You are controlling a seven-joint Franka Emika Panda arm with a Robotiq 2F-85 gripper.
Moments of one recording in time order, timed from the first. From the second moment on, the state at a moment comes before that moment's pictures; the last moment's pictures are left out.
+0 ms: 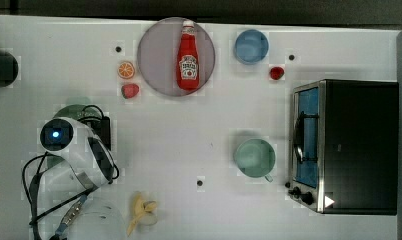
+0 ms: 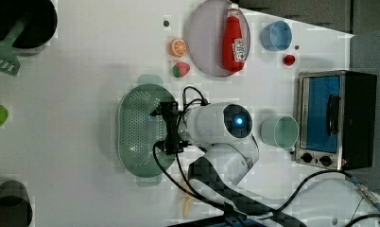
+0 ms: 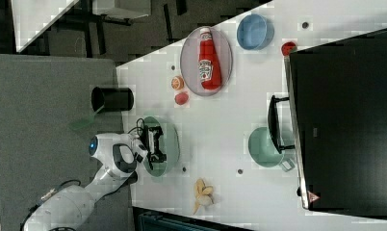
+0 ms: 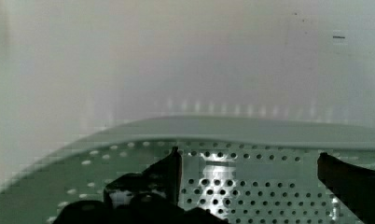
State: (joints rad) arm 0.37 0.58 0.23 -2.11 -0.02 1.06 1.29
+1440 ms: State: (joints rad) arm 0.13 0.41 0.09 -2.27 -0.04 1.04 1.05
